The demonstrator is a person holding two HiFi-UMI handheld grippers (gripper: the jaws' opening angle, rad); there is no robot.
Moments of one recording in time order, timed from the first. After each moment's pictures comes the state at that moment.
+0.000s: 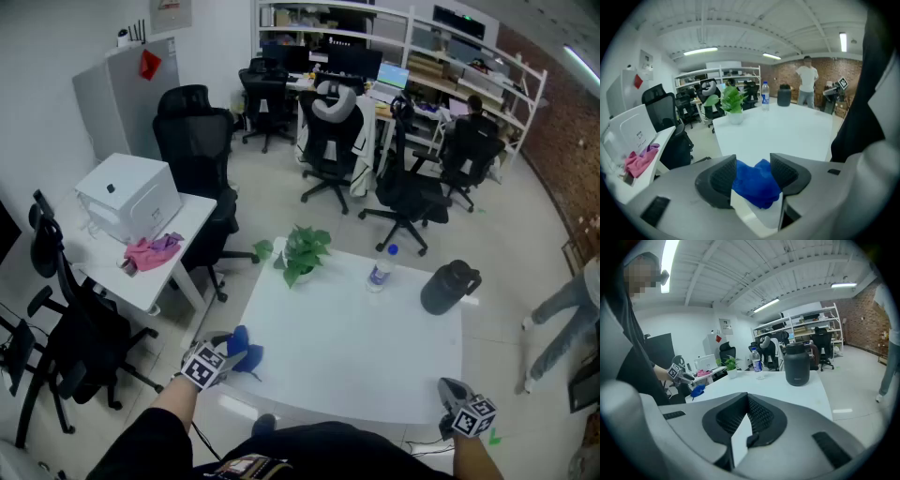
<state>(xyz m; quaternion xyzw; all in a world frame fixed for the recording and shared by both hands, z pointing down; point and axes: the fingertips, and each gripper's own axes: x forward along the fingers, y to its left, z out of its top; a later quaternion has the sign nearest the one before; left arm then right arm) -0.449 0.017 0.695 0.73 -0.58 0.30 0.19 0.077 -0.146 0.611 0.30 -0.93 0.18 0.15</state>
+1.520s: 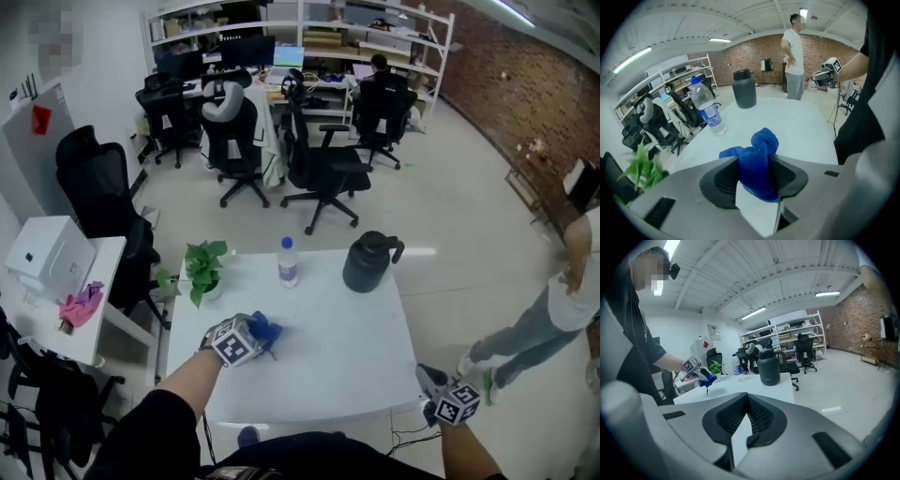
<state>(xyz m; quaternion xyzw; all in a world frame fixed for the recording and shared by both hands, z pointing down) -0.214 -0.216 0.689 0.82 -0.35 0.45 0.11 0.197 -0.175 0.614 0.38 -0.90 0.17 0.12</state>
